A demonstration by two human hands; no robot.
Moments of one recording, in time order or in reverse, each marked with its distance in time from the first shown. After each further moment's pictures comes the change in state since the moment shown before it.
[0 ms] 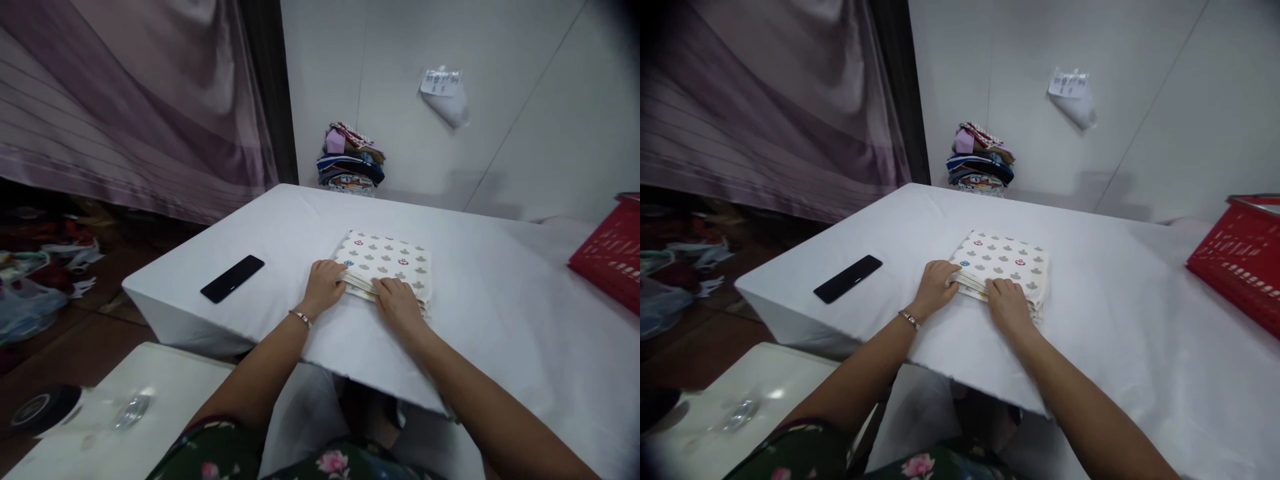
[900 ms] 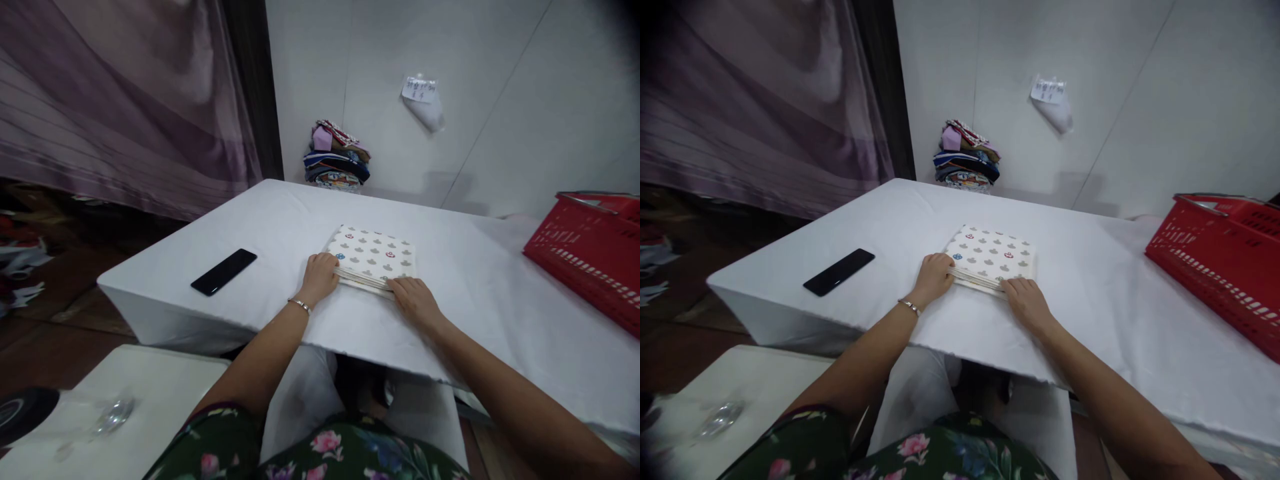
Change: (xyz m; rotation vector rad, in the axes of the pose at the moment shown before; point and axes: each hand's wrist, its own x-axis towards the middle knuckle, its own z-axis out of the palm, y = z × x) left_hand -0.003 0.002 0.002 0.035 -0.077 -0.024; right_hand -0.049 0.041 -0.018 -0.046 0.060 -0.147
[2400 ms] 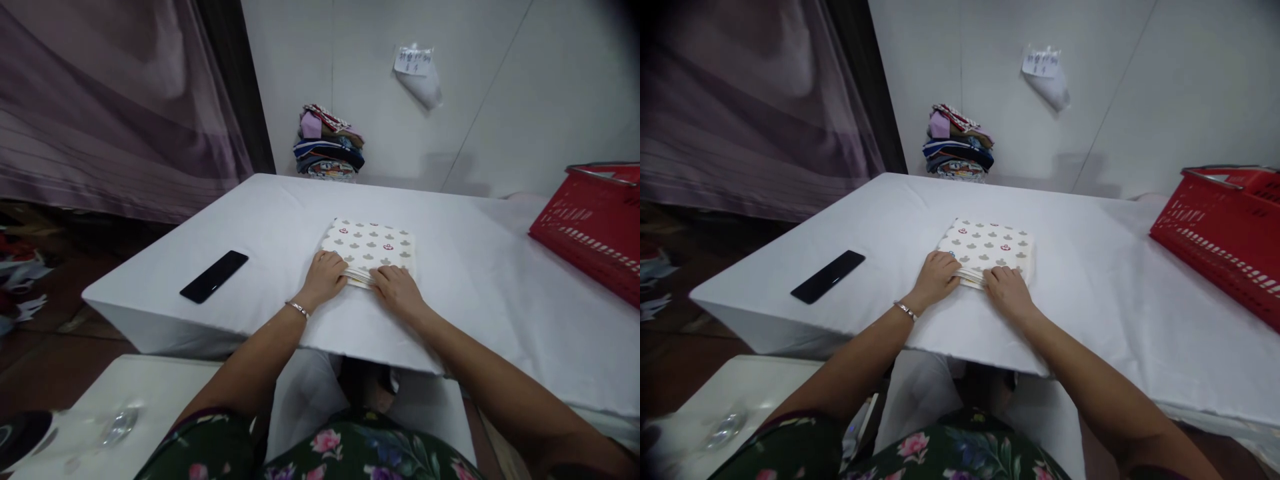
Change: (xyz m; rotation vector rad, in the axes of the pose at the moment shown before) left_hand 0.004 0.014 -0.002 0.077 -0.097 0.274; right_hand 0.034 -0.027 0.000 0.019 -0.106 0.112
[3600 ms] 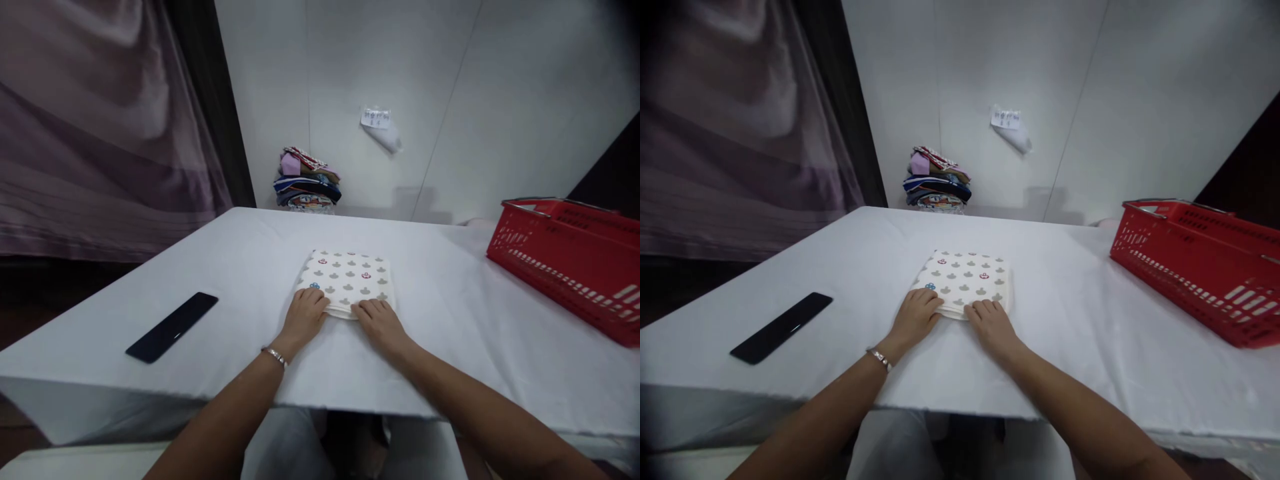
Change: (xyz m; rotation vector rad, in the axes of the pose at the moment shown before) left_hand 0.003 0.001 0.004 0.027 -0.017 -0.013; right_hand -0.012 0.011 0.019 0.028 0.109 -0.075
